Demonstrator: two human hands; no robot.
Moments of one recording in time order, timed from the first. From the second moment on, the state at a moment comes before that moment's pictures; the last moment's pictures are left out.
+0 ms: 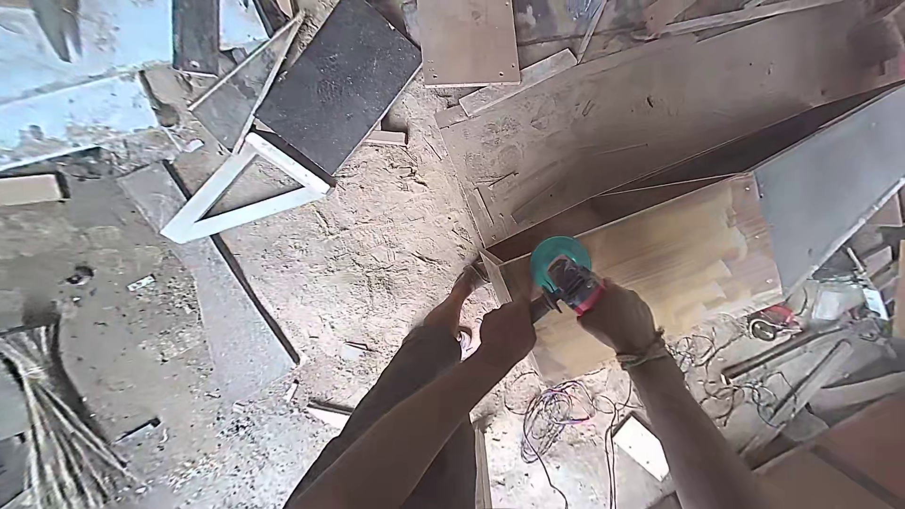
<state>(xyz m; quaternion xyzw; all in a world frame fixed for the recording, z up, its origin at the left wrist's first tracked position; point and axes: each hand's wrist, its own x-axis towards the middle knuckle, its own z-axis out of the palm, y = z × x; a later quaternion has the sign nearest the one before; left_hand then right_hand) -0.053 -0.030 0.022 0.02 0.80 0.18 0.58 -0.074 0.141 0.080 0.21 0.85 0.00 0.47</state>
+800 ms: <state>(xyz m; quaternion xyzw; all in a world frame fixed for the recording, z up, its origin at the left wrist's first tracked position) 0.007 -0.089 0.025 0.11 0.80 0.03 0.60 0.033 0.095 0.064 0.30 0.78 -0.14 0.53</state>
